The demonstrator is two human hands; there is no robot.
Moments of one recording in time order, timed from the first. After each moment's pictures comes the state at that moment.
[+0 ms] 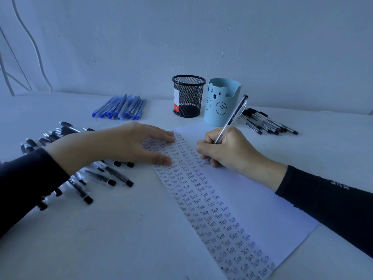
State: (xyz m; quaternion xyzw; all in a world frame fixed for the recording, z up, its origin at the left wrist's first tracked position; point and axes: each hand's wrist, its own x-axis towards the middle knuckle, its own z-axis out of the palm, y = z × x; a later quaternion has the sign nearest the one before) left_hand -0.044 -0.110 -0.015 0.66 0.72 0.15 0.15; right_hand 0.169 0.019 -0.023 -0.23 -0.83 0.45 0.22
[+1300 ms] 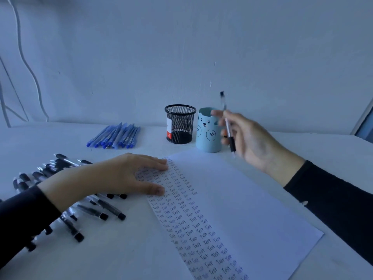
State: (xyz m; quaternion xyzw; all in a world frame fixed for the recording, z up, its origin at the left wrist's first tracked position) left_hand -0.045 -0.111 -0.017 0.66 0.72 0.14 0.15; right_hand 0.176 0.076 0.029 -0.19 -0.64 0.67 0.32
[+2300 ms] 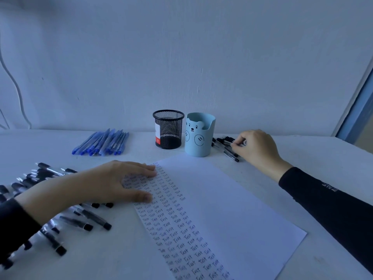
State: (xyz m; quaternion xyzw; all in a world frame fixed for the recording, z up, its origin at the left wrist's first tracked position) left_hand -0.047 -0.109 -0.020 0.67 0.71 0.16 0.14; right_hand 0.215 0.156 -0.013 -0.38 -0.86 0.00 0.33
